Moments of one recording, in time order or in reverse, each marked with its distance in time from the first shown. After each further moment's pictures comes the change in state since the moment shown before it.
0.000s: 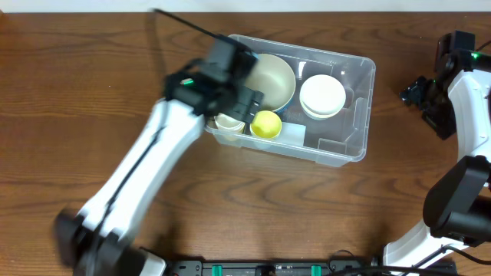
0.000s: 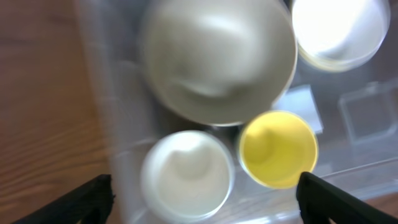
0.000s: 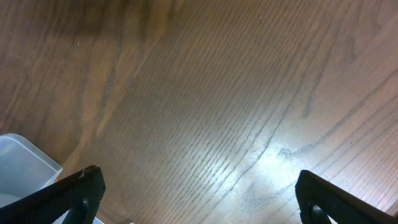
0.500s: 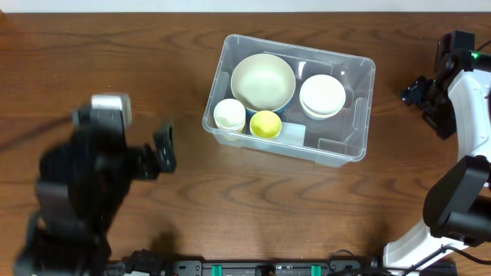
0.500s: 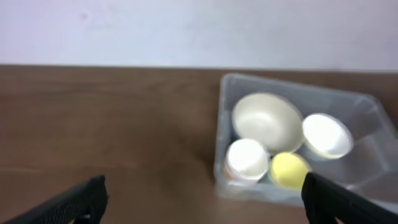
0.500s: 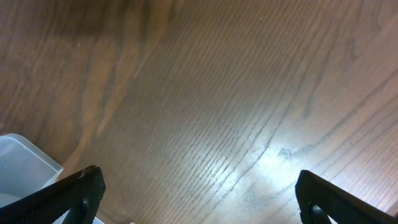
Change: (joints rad) left arm 0.280 -0.852 -0.358 0.069 0.012 -0.143; right arm 0.000 0.000 0.000 0.000 0.000 0.000
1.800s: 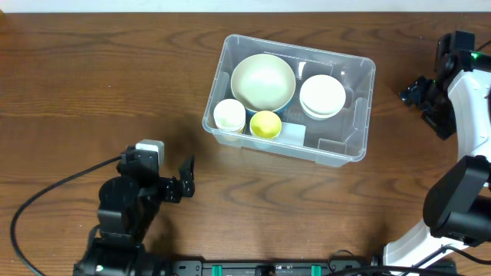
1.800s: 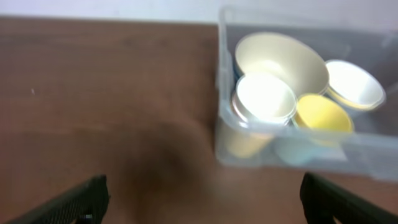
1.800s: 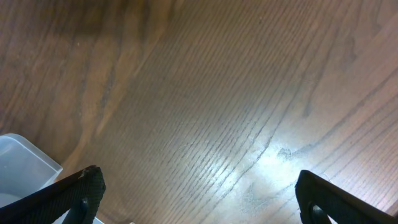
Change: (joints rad) left arm 0.026 -0.311 -0.718 0.407 0.073 0.032; right arm 0.000 0.000 0.000 0.000 -0.001 0.000
